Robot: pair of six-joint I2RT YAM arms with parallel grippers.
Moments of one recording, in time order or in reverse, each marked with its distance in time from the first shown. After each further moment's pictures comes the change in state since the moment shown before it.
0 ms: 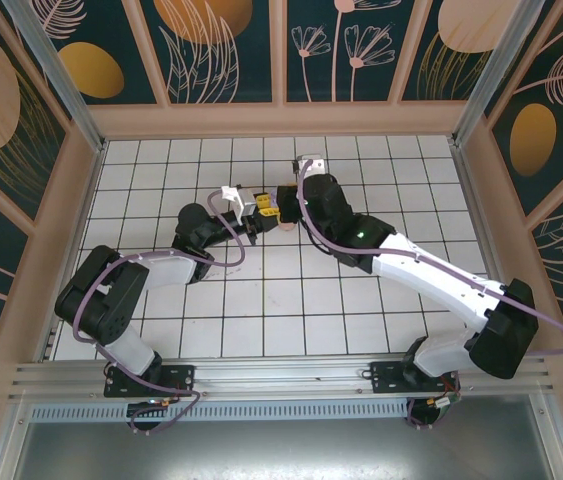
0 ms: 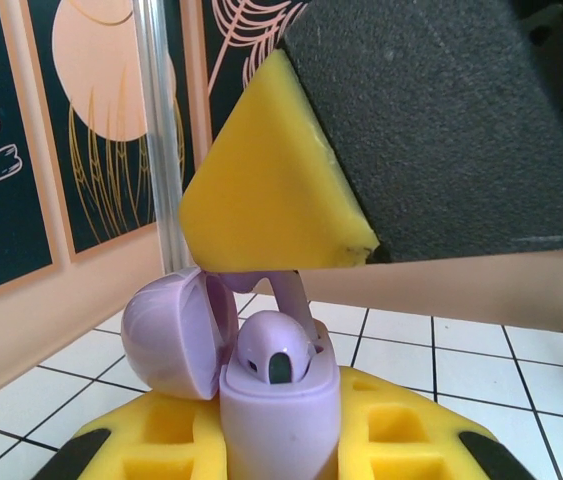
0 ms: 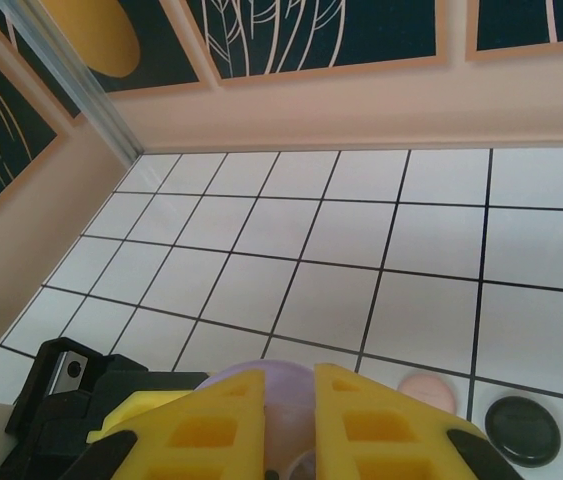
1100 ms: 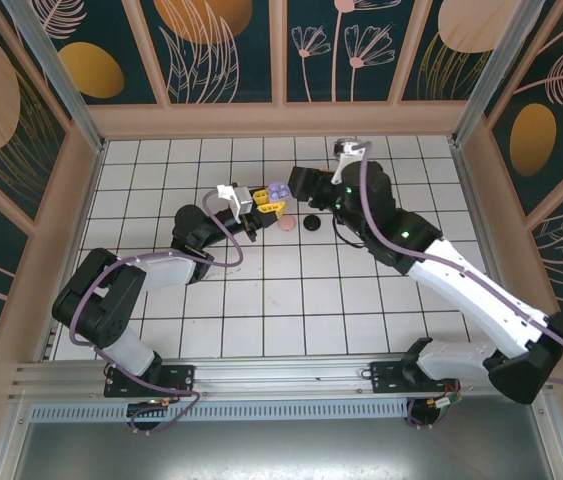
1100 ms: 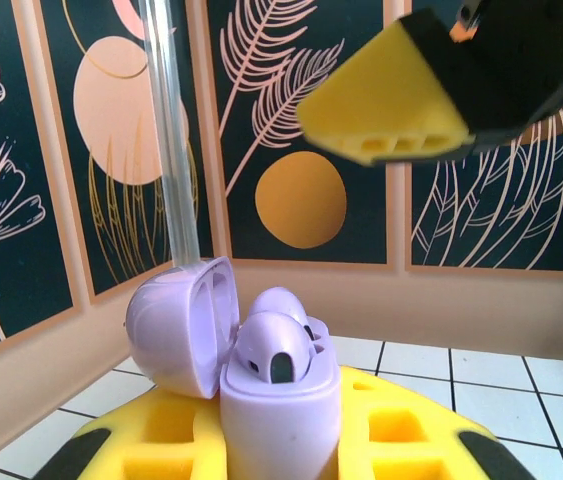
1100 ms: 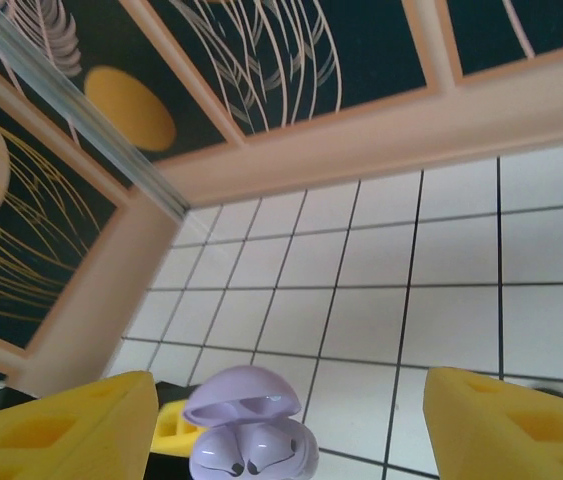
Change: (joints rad) left arm -0.006 -0.021 0.002 0.056 -0.034 -0.003; right arm -0.103 -0.184 0.058 -0.119 -0.109 0.148
